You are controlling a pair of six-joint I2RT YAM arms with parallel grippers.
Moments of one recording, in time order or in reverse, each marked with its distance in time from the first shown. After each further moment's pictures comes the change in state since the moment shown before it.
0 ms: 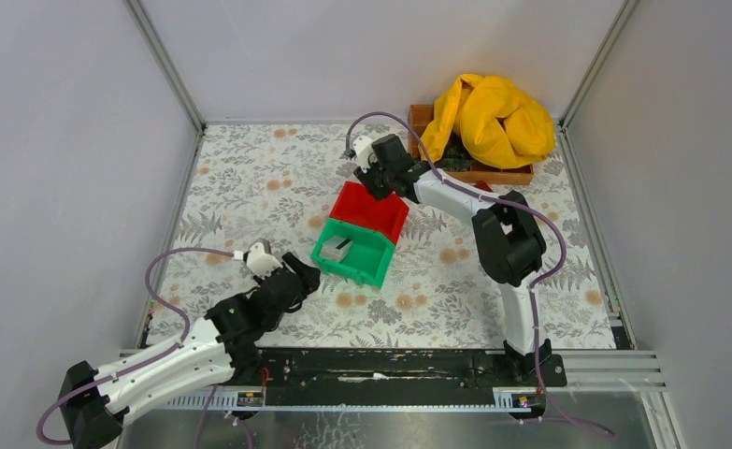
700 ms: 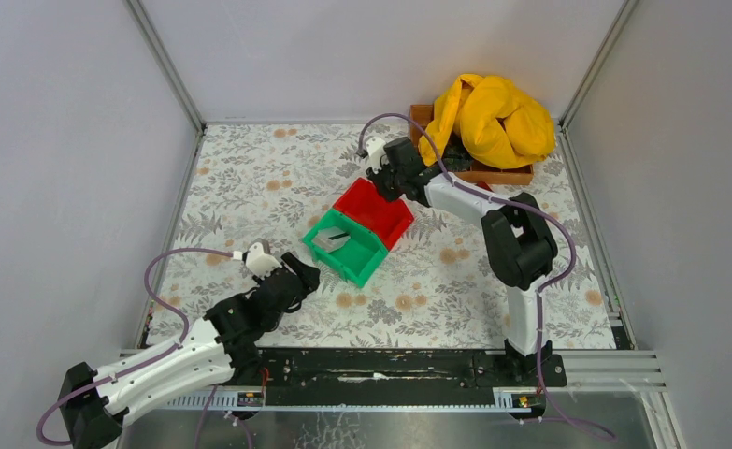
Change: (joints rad) left arm 0.000 -0.010 0.000 -0.002 -0.005 0.000; right arm -0.035 -0.059 -0.107 0.056 0.002 0.026
